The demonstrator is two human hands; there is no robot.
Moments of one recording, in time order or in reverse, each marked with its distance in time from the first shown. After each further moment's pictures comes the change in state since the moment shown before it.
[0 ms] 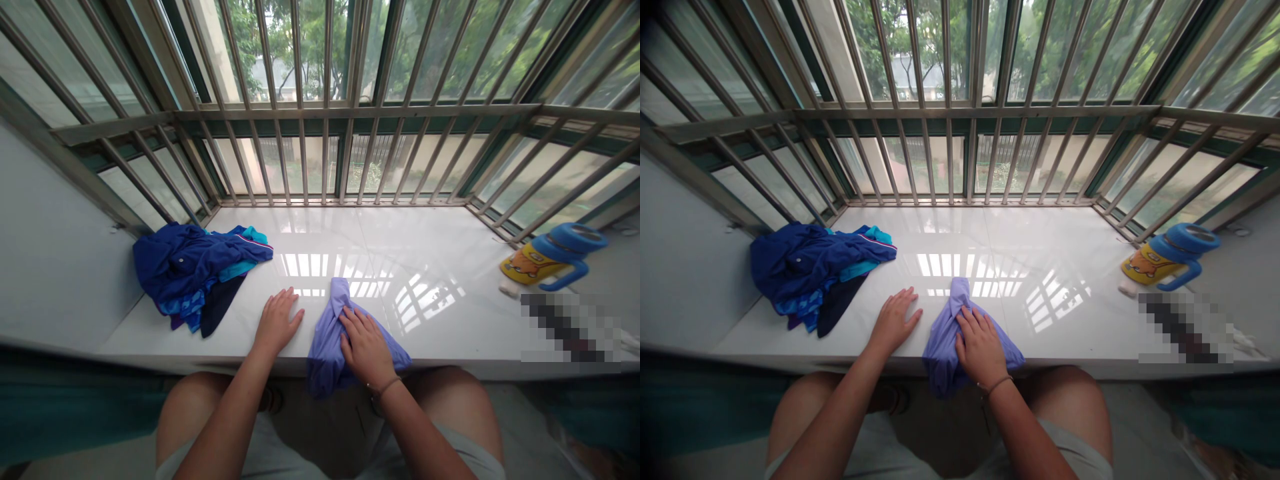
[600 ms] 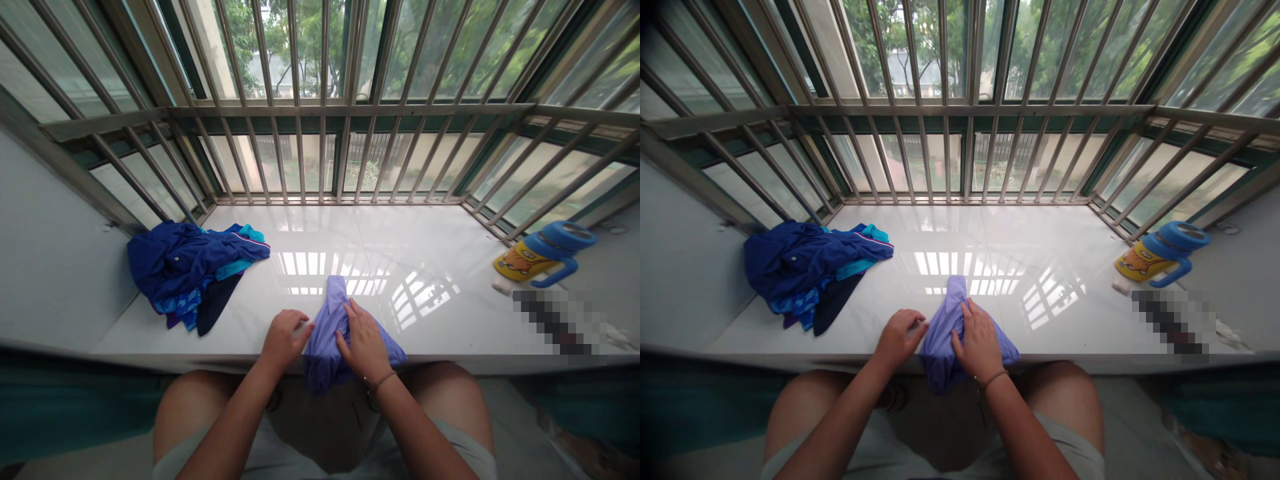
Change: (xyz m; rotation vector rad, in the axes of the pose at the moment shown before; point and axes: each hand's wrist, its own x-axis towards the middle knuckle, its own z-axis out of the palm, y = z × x) left_hand -0.027 0.042 -0.008 -0.277 0.037 0.122; right_hand 0.000 0.005 0.005 0.087 0.108 0.062
